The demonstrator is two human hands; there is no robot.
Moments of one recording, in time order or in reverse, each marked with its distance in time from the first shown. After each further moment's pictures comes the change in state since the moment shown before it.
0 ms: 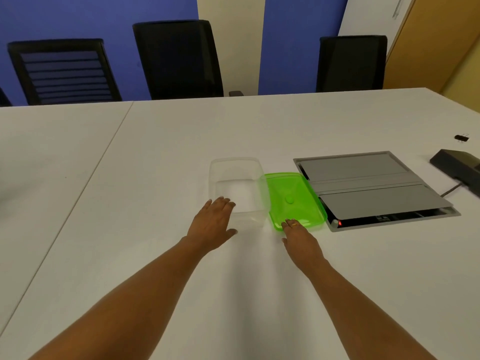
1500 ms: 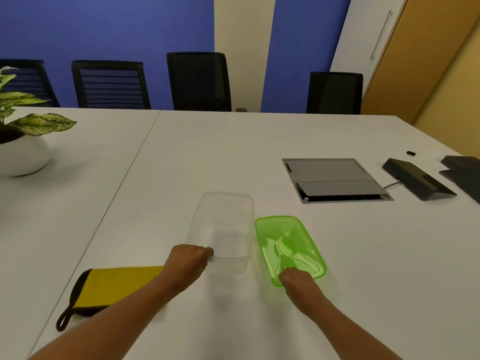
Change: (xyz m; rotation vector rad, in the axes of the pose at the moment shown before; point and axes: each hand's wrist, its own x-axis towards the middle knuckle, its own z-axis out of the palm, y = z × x) left_hand -0.286 0.069 -0.047 0.216 0.151 0.004; right_hand -0.289 -0.041 -0.032 -0.279 0.199 -0.244
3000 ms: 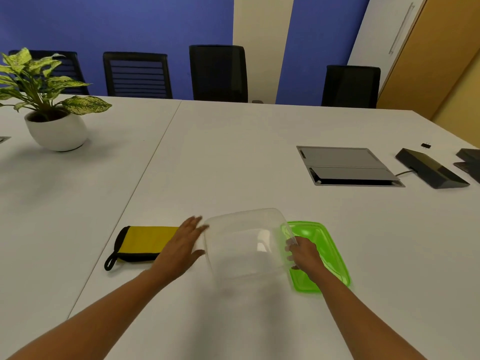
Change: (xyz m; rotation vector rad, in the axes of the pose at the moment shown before) left_hand -0.112 -0.015 0.003 -0.461 0.021 -0.160; right_hand -0.023 -0.052 -0.029 1.097 -0.199 0.749
